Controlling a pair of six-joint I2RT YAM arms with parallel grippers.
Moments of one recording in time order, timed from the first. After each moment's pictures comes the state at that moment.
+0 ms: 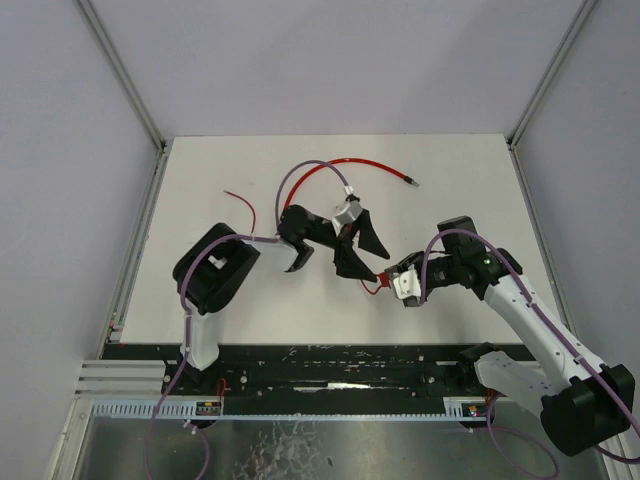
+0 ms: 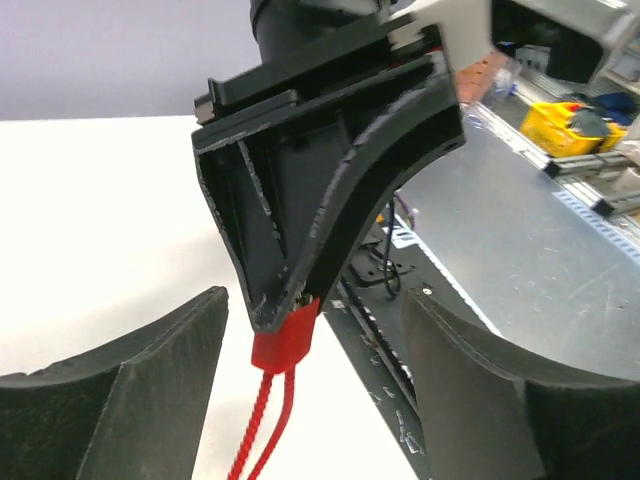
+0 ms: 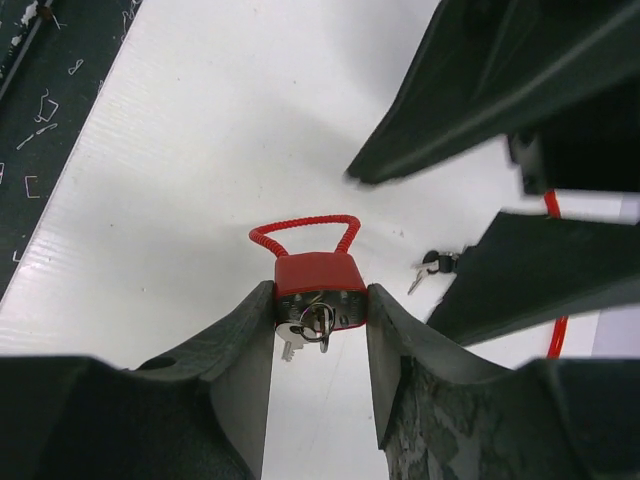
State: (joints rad) left arm -0.69 2.01 1.04 1.47 1.31 -0.73; right arm 0.38 1.00 0.80 -0.80 -0.85 -1.59
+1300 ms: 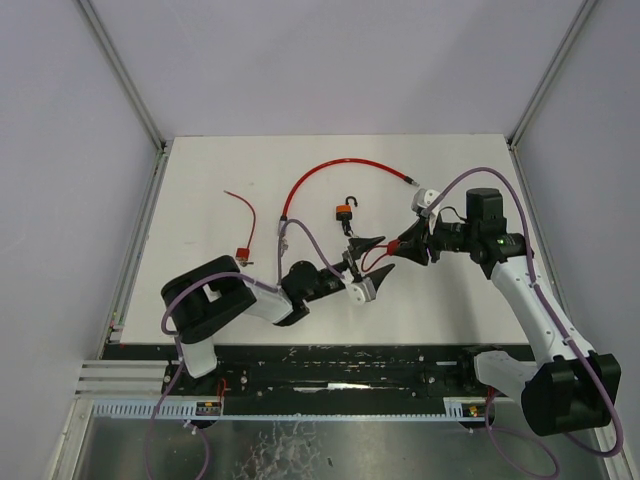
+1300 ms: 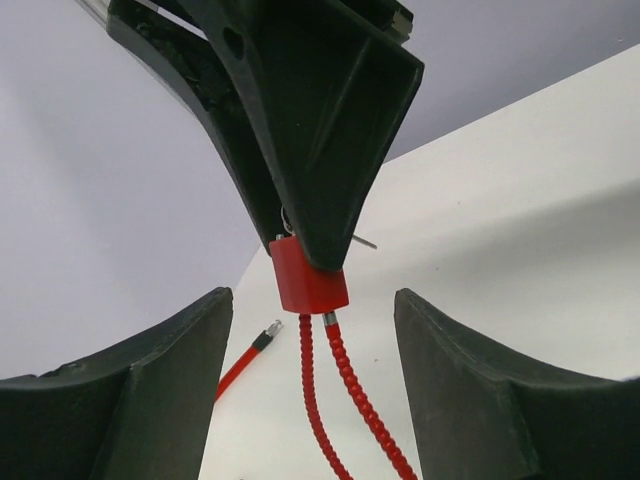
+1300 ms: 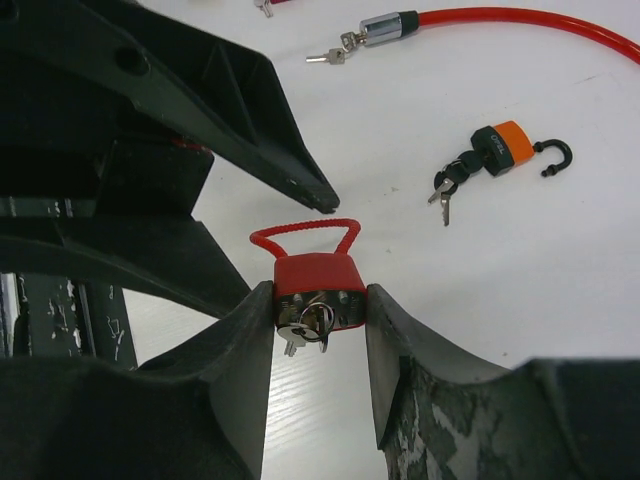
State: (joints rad) left arm -0.98 1.80 0.62 1.45 0.26 0.64; right arm 0.14 1.09 0.88 -0.51 -0.97 -0.62
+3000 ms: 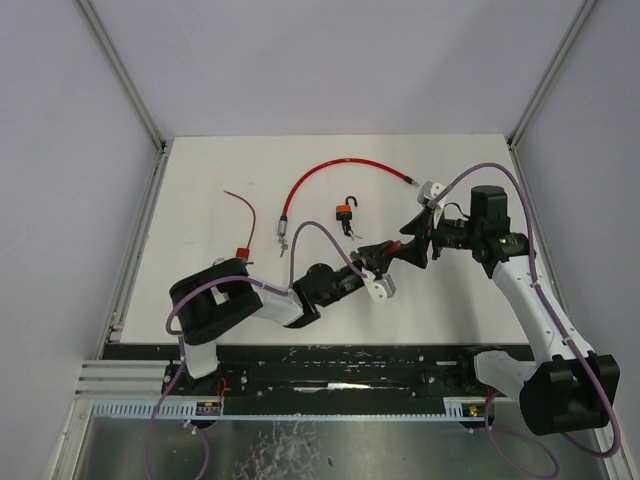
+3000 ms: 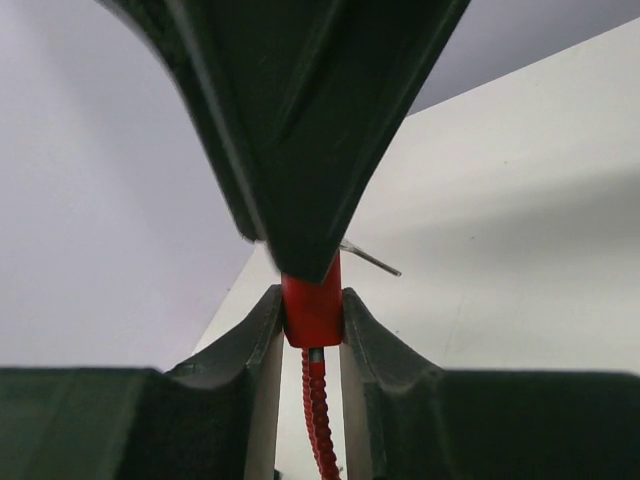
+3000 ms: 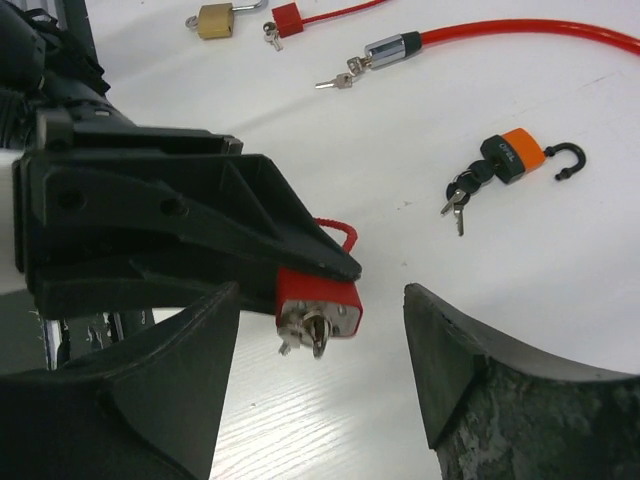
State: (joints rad) left arm -1.06 1.85 0.72 1.32 -0.02 0.73; right arm 0.13 1.11 0.88 -0.44 -1.02 -0.47
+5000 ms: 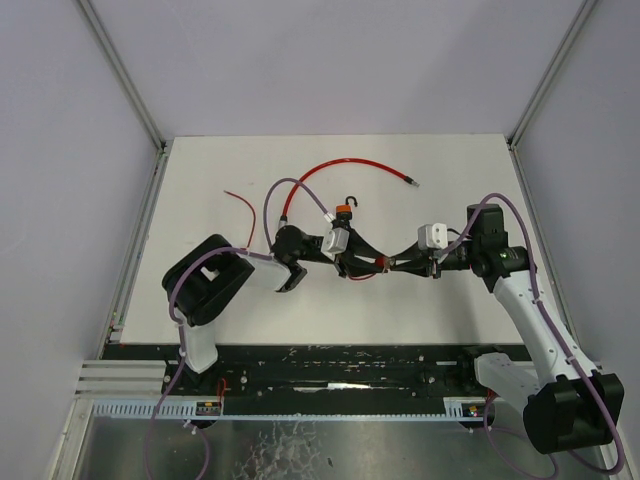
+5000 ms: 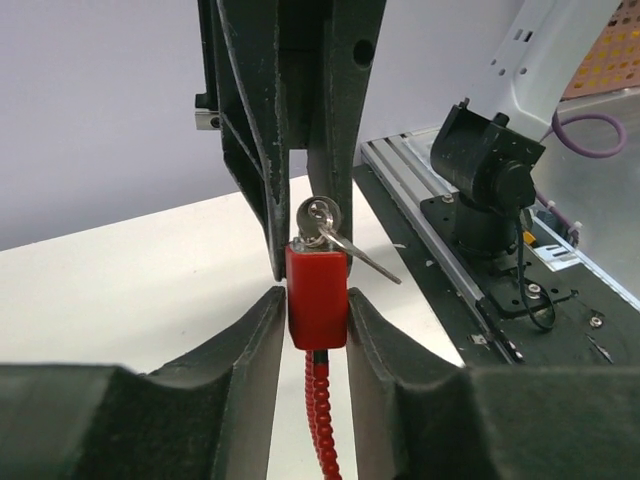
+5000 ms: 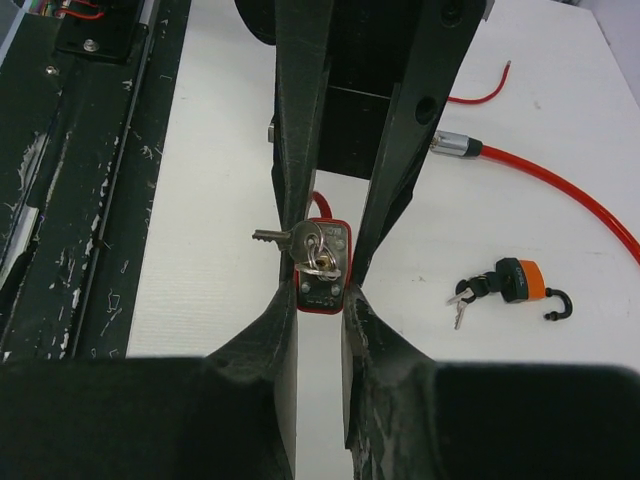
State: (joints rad) left arm -0.74 1.88 0.81 1.51 1.01 -0.21; right arm 0.15 1.00 0.80 -0.61 -1.25 -1.04
